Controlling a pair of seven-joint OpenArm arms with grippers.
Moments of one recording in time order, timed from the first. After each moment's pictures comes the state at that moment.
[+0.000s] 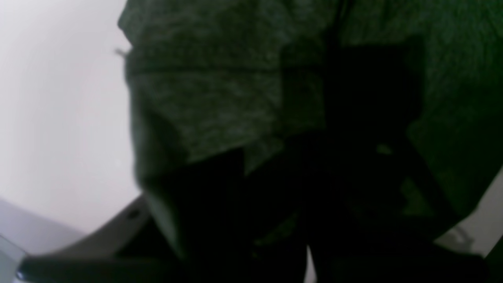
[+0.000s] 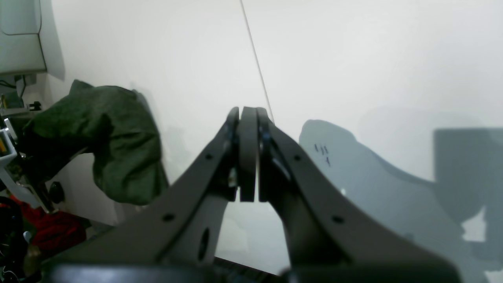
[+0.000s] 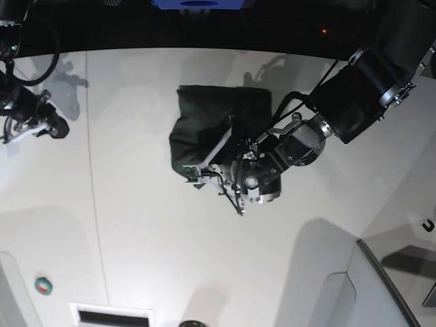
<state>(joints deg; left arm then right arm) -28.9 -16.4 57.2 70.1 -8.9 -34.7 51.2 -11.7 17.0 23.9 77.5 56.1 14.6 -53.8</state>
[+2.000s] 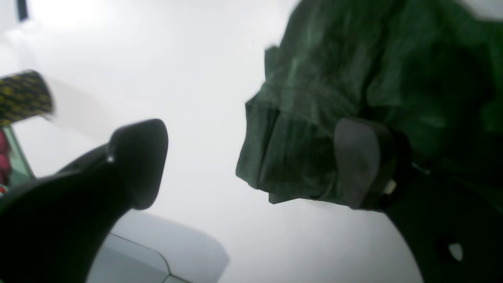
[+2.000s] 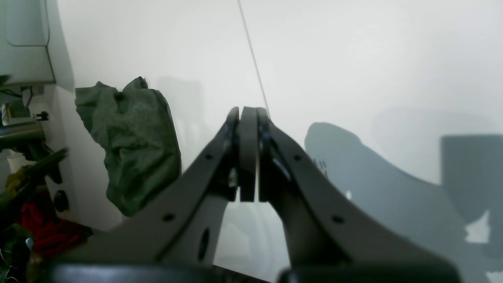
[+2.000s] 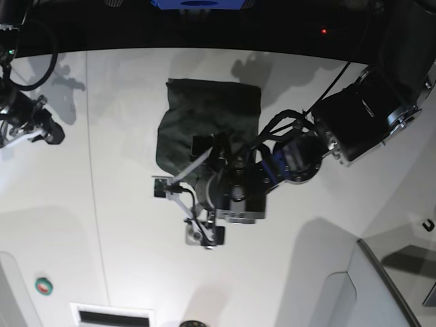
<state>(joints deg) -34.9 -17.6 60.8 88.4 -8.9 -34.6 58.2 -10.5 17.0 25.2 77.4 56.0 14.6 -53.8</state>
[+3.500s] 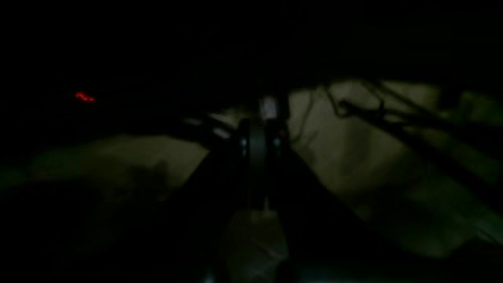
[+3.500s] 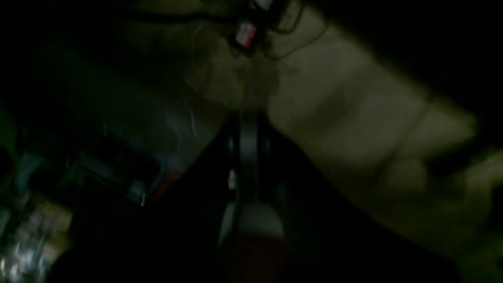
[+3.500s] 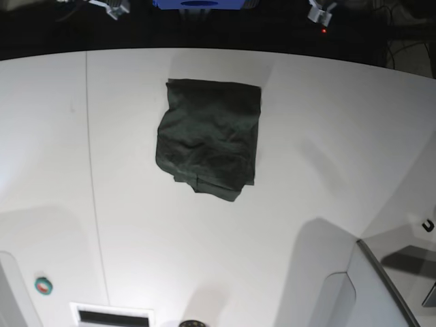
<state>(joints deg) 33.1 -14.3 -7.3 49.9 -3.1 -34.2 1.2 -34.1 19.3 -18.3 72.4 14.0 15.4 -41.1</state>
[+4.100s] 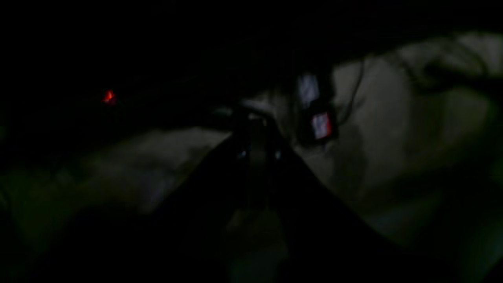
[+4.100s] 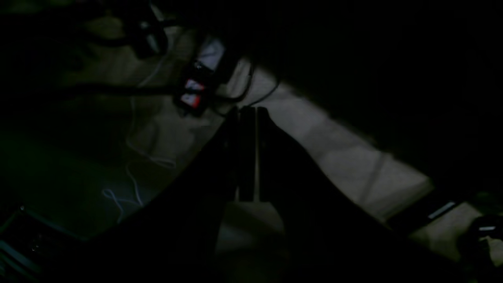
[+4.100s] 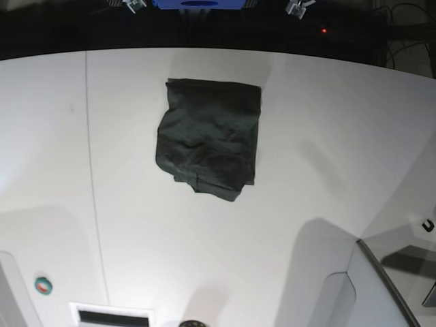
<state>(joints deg) 12.3 -11.7 7.6 4.0 10.9 -14.7 -25.2 -13.0 4.4 -39.6 6.5 9.3 2.8 19.3</state>
